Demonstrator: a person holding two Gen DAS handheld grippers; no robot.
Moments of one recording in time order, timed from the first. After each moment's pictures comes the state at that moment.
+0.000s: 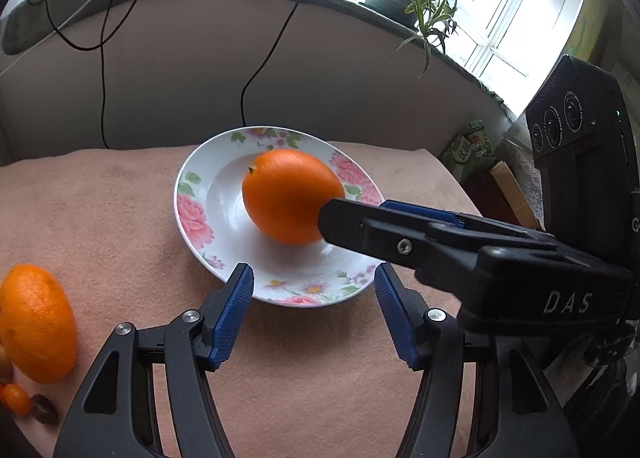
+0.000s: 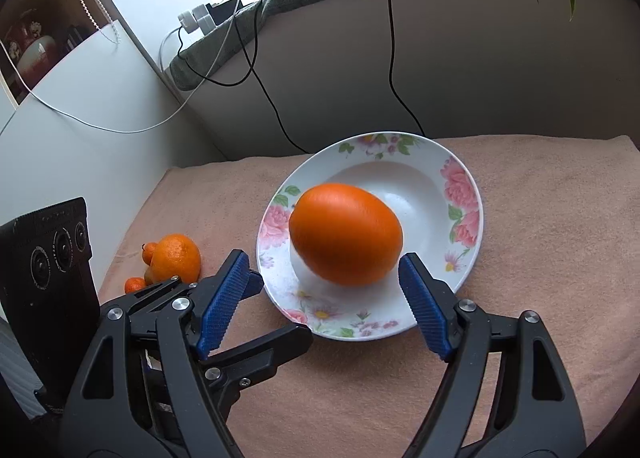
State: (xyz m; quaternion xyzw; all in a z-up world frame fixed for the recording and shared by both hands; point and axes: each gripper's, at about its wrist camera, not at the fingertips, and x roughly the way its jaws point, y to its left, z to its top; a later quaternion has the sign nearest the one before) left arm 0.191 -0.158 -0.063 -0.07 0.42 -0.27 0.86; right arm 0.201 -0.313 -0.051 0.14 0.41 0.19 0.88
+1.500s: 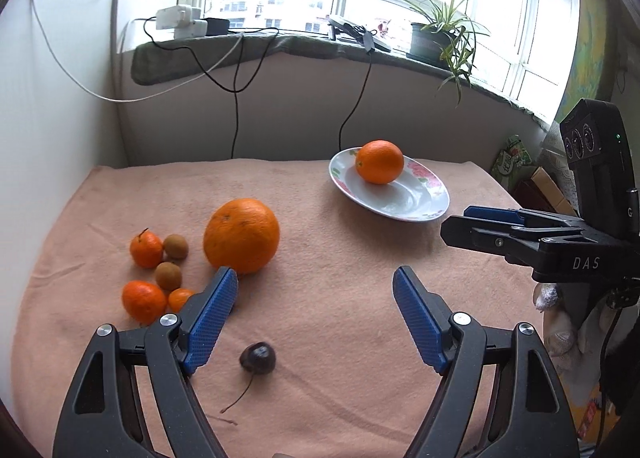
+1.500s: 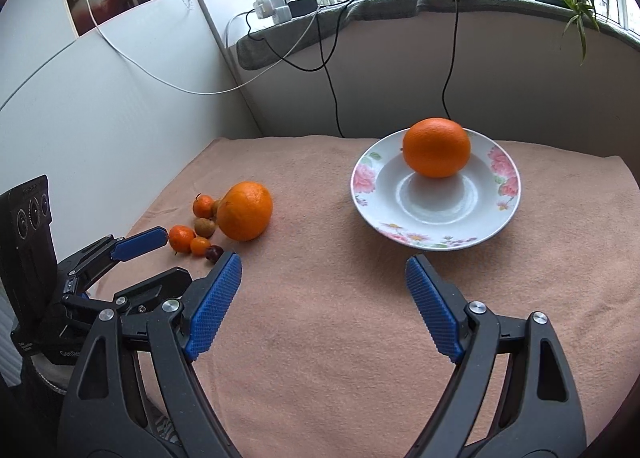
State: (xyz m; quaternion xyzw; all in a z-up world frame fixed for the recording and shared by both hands) left arm 0.077 -0.045 -0.036 -0.02 0.34 -0.15 0.93; right arm 0.103 -0.240 -0.039 0.08 0.37 0.24 0.89
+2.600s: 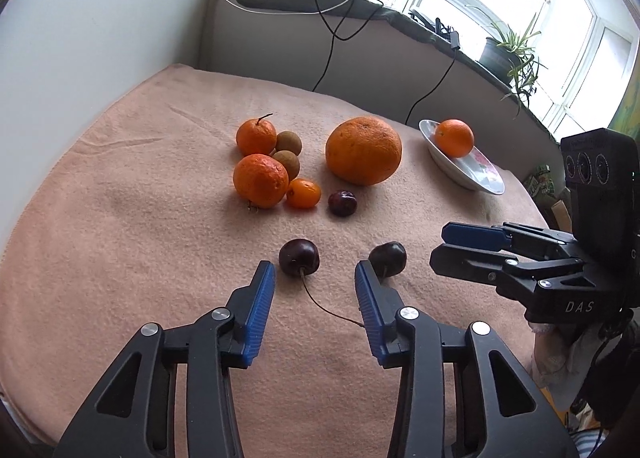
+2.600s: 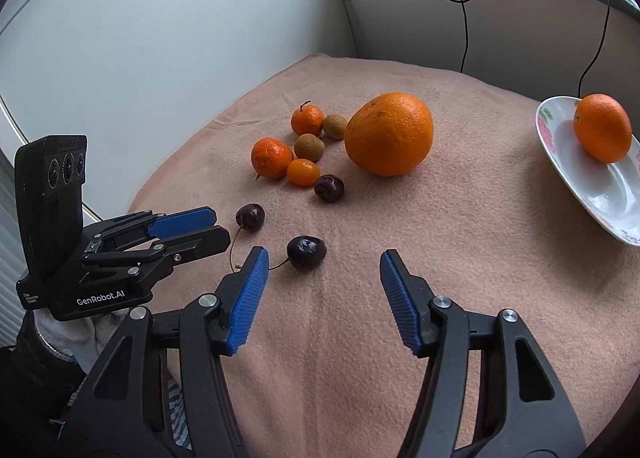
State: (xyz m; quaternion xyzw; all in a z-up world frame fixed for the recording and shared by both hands) left arm 0.054 0.053 -0.094 -0.13 0.40 -0.10 0.90; right arm 0.100 -0.111 -0.086 0.00 0.43 0.35 0.83
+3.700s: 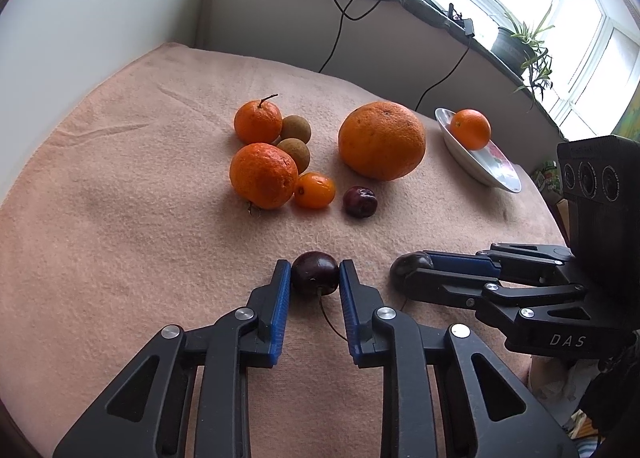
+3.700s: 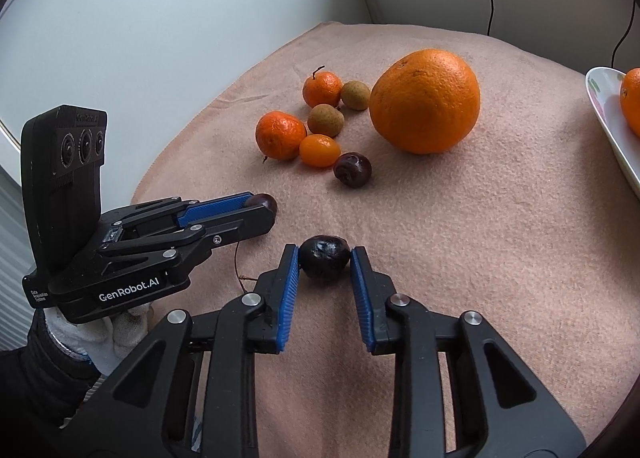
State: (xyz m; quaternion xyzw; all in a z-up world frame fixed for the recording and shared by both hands) left arm 0.078 0.054 -0.109 -0.13 0.42 -0.11 0.89; right arm 0.114 -0.083 -0.112 0.01 0.47 0.38 0.80
